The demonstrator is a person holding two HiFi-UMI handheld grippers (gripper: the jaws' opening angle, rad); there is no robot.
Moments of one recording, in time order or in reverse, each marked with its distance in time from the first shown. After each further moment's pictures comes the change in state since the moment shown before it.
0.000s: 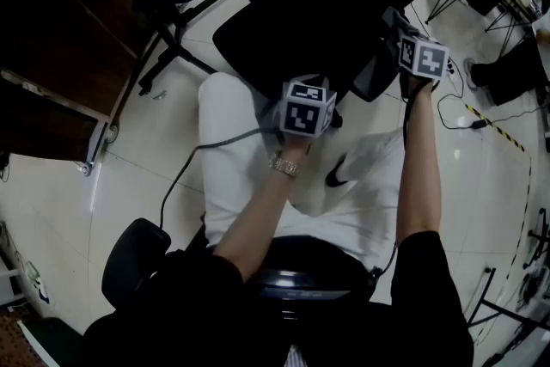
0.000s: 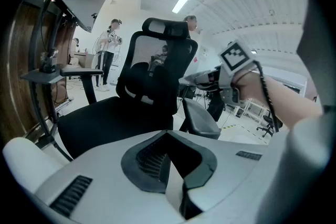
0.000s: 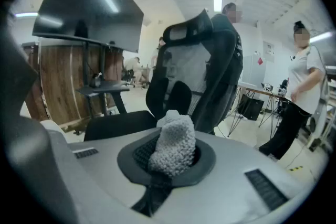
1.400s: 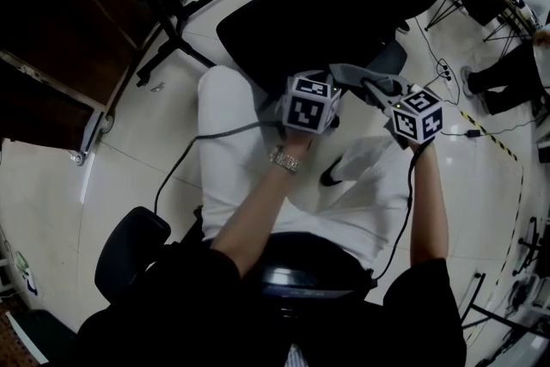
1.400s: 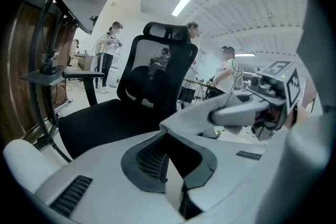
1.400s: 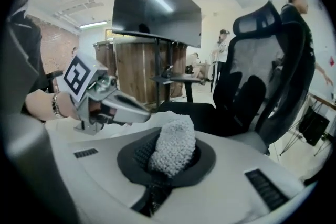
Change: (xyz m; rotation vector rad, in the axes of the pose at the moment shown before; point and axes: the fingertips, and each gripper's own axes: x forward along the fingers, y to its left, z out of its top) left arm -0.009 -0.003 0.004 0.004 -0.015 -0.027; right arm -0.094 0.145 -0.088 -0.290 0.014 0.597
